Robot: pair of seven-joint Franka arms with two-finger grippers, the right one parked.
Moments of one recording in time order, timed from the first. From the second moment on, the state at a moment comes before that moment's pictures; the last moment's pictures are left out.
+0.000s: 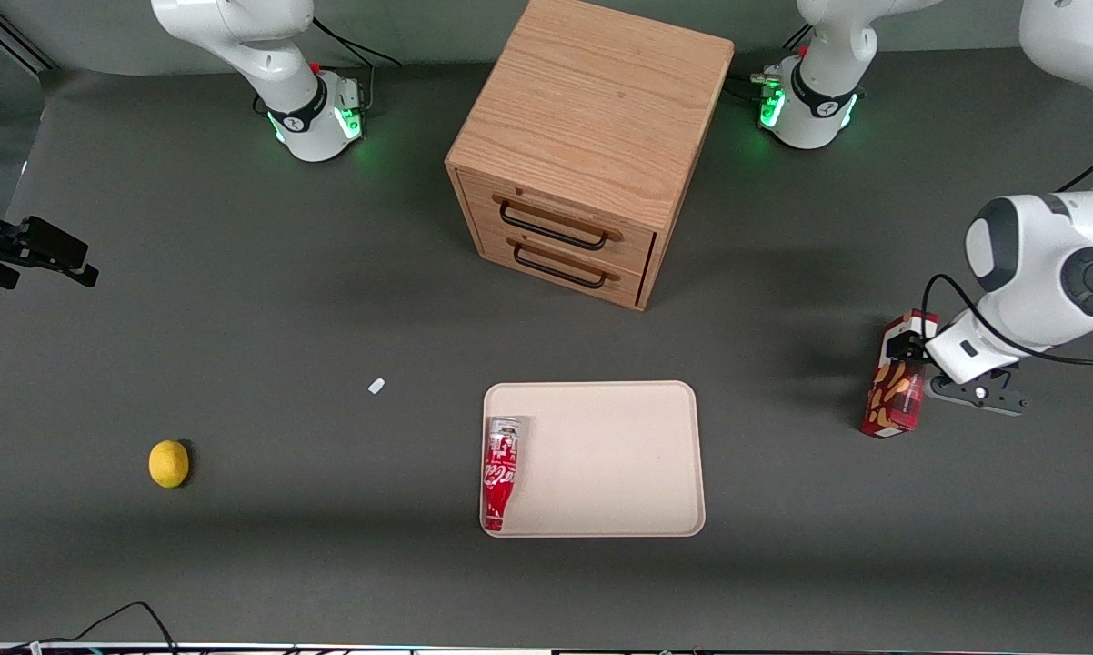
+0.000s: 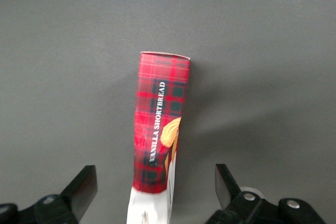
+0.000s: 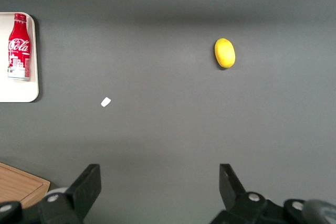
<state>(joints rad) 0.19 0.29 -0.12 -2.08 0.13 2.39 0.26</state>
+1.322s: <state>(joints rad) 0.19 0.38 -0.09 -2.14 0.14 2.56 0.26</state>
